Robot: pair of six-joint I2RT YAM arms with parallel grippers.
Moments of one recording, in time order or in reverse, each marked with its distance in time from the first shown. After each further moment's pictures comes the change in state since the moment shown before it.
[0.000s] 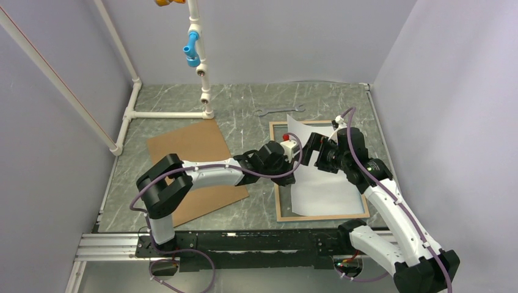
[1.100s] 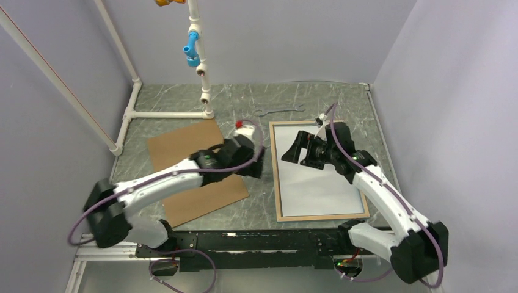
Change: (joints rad) left arm 0.039 -0.359 -0.038 -0.536 -0.496 -0.111; right arm 0.037 0.133 -0.014 0.180 -0.201 0.016
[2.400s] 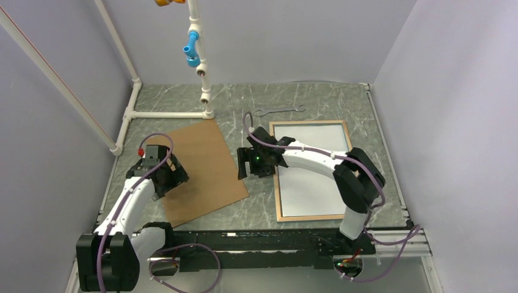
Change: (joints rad) left arm 0.967 -0.440 -0.489 -0.237 0.202 -0.045; right arm 0.458 0.723 0.347 0.008 0.274 0.053
